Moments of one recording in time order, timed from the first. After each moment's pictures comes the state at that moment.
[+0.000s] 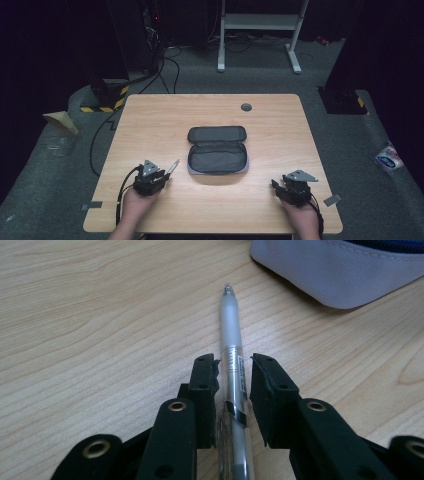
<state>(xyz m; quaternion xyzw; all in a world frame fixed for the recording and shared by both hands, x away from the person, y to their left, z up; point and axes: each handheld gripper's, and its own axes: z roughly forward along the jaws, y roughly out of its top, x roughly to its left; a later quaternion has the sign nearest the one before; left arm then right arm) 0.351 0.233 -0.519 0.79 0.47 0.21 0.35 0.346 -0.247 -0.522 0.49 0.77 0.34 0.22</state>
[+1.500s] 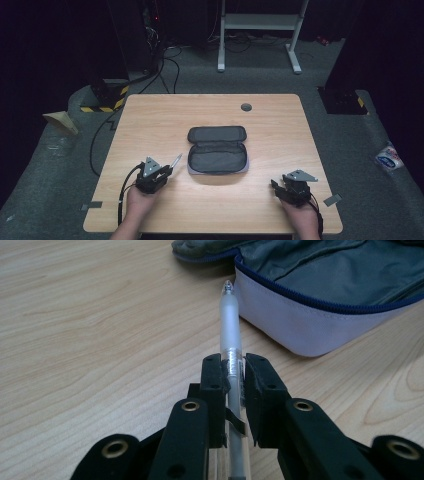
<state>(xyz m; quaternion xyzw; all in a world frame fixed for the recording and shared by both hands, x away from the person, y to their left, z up) 0.349 0.226 -0.503 0.77 0.44 0.24 0.40 0.347 -0.247 -0.523 0.49 0.78 0.34 0.22</state>
